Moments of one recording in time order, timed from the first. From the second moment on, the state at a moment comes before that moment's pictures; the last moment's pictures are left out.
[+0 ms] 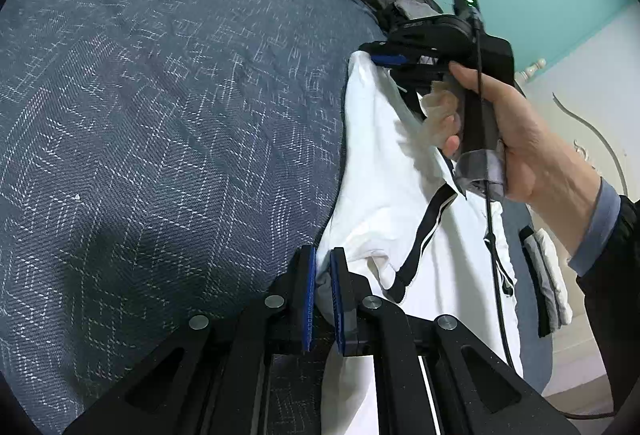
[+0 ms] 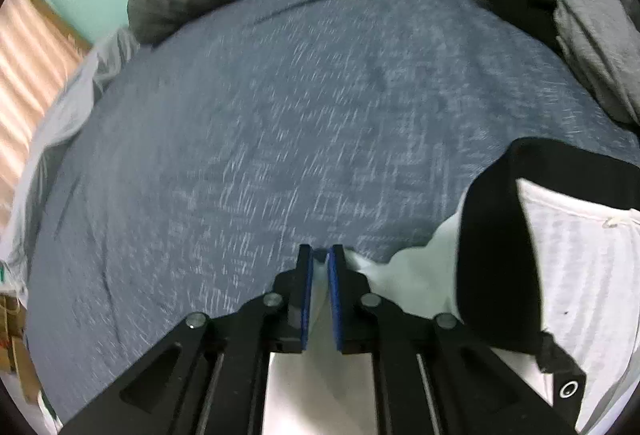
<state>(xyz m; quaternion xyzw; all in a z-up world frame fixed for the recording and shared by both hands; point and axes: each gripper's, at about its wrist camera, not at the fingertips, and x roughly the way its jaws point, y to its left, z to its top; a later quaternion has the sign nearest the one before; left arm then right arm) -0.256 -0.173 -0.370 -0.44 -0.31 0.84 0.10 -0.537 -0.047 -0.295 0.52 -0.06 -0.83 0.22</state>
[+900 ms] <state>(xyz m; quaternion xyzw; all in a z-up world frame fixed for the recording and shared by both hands) -0.204 -0.203 -0.325 -0.44 -0.31 0.85 0.05 -0.287 0.197 -0.207 0.49 -0.07 -0.84 0.23</state>
